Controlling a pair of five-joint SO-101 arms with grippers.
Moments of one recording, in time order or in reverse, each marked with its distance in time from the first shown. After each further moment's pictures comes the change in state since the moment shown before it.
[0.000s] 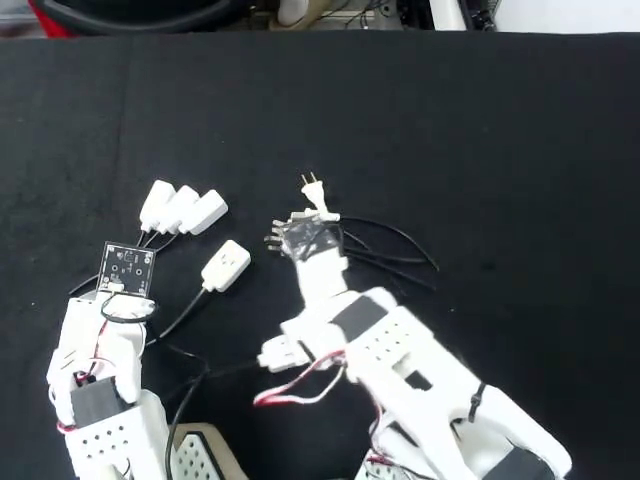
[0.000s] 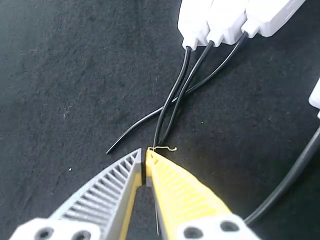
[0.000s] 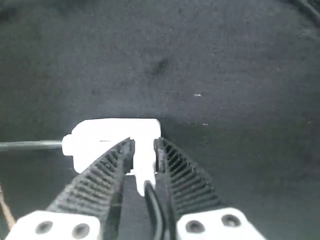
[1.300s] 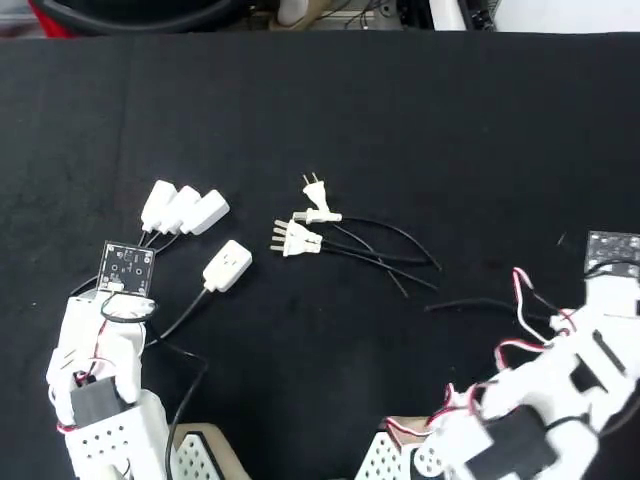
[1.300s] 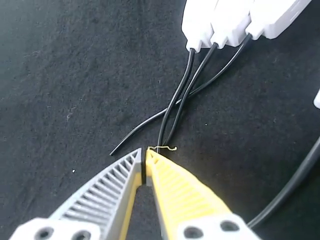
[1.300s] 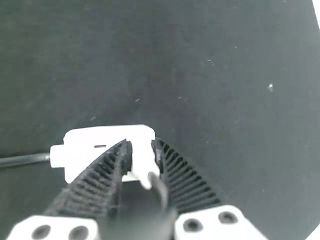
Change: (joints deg) left arm 0.0 0.0 0.2 -0.5 0.0; right arm 97.2 17.4 -0.4 -48.4 63.7
